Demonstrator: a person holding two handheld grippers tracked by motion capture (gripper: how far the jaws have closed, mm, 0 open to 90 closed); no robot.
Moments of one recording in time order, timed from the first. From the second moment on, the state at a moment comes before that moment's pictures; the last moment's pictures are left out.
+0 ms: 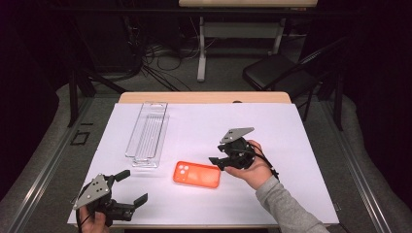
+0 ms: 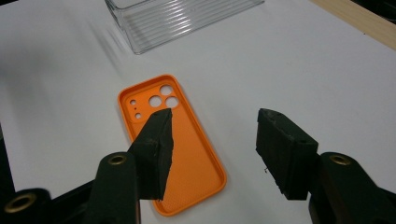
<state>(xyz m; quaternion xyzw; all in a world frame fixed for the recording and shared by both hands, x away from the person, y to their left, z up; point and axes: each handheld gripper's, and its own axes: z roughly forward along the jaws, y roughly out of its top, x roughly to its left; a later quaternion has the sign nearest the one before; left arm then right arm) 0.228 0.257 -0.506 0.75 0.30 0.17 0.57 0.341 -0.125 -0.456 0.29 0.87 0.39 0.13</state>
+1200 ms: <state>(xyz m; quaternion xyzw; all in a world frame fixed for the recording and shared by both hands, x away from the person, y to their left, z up) 0.229 0.258 -0.507 0.75 0.30 0.17 0.56 0.362 -0.091 -0.458 0.25 0.91 0.30 0.13</state>
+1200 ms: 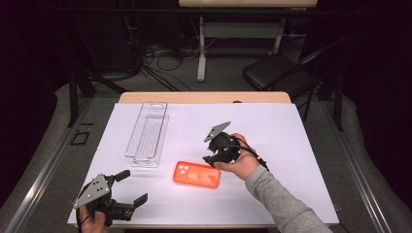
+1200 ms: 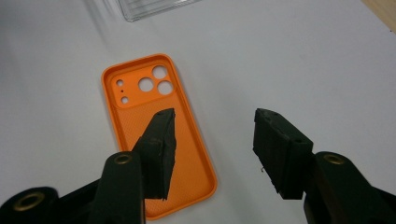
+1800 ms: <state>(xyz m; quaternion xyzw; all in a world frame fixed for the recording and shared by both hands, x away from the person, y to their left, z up) 0.230 0.258 -0.508 0.75 0.30 0.17 0.56 0.372 -0.073 -0.463 0.22 0.94 0.24 0.11</state>
